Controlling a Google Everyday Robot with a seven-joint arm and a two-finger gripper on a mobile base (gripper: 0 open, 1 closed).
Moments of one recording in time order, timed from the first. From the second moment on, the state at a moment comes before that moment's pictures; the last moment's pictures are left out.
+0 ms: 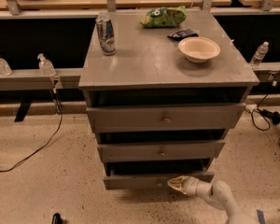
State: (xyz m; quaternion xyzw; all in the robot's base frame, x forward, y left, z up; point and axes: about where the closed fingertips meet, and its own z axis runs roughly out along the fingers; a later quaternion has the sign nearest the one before) arm 0.615 -0.194 0.159 -0.52 0.64 0.20 0.53
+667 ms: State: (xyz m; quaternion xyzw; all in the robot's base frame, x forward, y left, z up) arm 0.636 -0.194 0.163 -0.51 0.64 0.20 0.54
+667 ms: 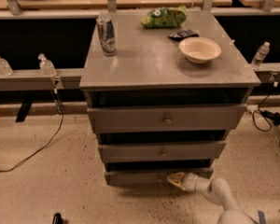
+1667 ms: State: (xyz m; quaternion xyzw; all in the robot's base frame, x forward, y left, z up) arm 0.644 -0.192 0.167 -0.51 0.63 0.21 0.55
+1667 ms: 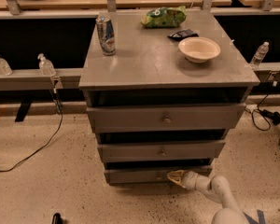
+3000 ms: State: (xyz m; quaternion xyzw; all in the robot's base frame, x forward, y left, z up) arm 0.557 -0.222 0.154 -0.48 0.59 0.25 0.60
